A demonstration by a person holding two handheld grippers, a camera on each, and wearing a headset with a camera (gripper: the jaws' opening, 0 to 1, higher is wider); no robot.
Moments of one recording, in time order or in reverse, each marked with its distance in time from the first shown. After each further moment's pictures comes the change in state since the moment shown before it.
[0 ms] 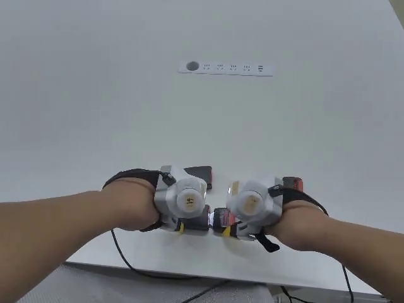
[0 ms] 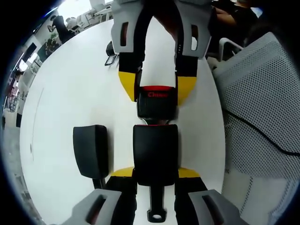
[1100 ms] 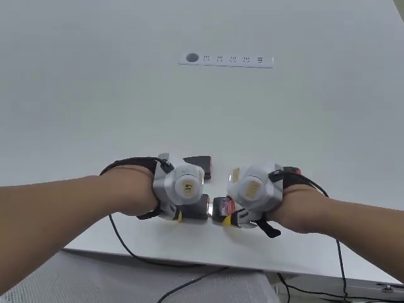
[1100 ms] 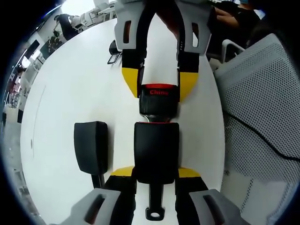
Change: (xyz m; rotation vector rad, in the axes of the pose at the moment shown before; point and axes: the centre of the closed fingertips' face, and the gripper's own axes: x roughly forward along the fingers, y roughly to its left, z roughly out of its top) left arm -0.003 -0.004 -0.002 -0.035 -0.005 0.021; right arm -0.004 0.002 -0.003 -0.028 -0.005 0.022
